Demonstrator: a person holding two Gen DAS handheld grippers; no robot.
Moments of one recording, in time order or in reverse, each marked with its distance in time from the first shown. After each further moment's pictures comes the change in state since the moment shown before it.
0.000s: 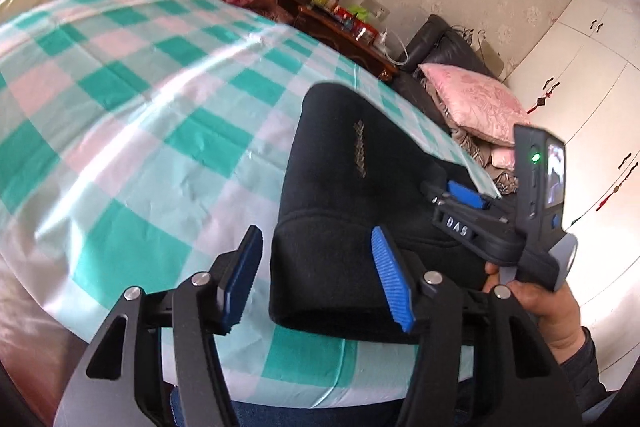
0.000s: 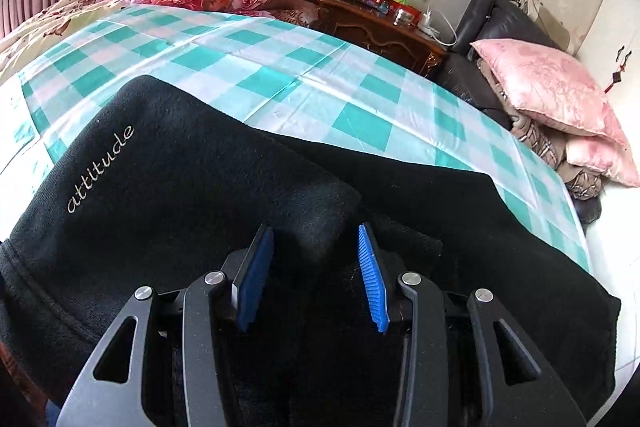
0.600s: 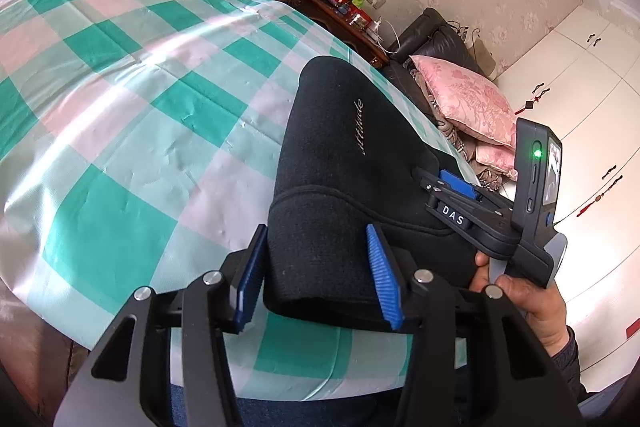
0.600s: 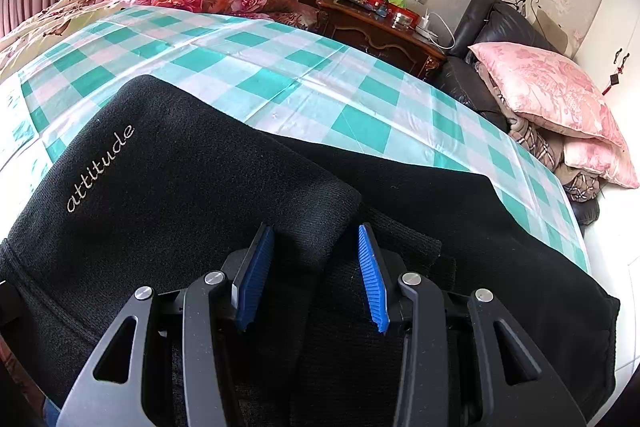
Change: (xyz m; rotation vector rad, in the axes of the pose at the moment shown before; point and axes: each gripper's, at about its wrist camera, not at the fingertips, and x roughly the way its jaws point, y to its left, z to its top) left arm 0.012 0.010 -0.006 -0.055 0.053 -0.078; right arm -0.001 0.002 0.000 -0.002 -0.007 -0.004
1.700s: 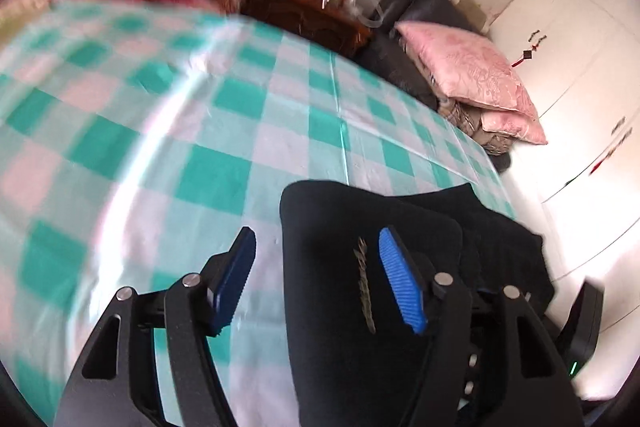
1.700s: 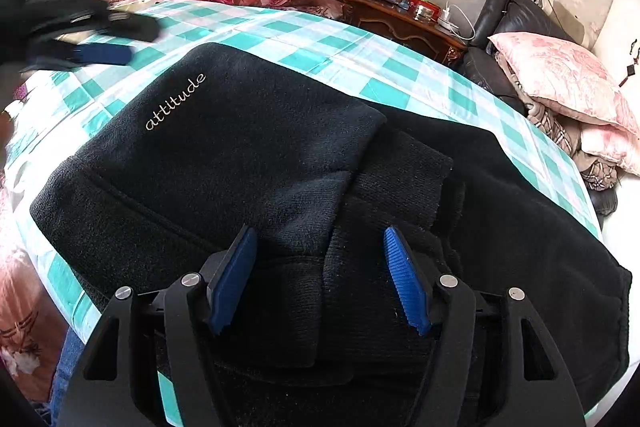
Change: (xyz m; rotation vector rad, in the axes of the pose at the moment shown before) left arm 0.064 -0.016 0.147 0.164 0.189 0.008; right arm -0.041 0.005 -0.044 -0.007 0.016 0.110
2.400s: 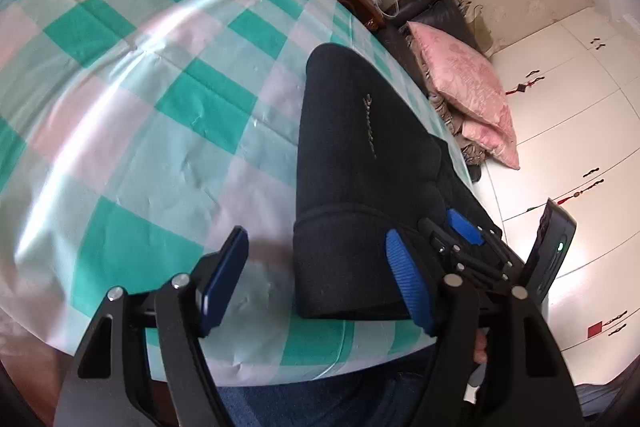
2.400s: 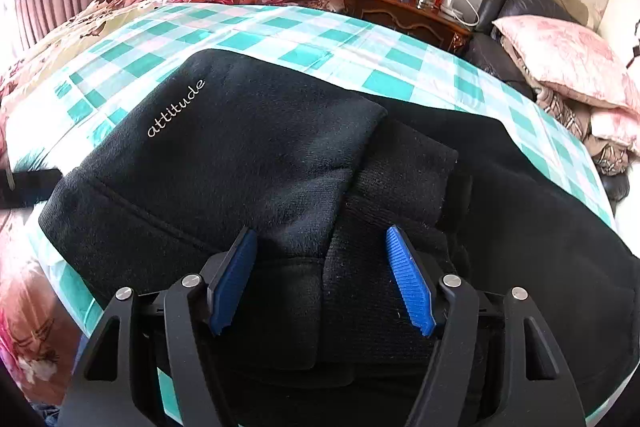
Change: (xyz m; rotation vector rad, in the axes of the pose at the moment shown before) left arm -0.041 0.017 -0.129 -0.205 -0.024 -0.113; right arm 0.005 -0.011 0.008 0.056 0.049 0.061
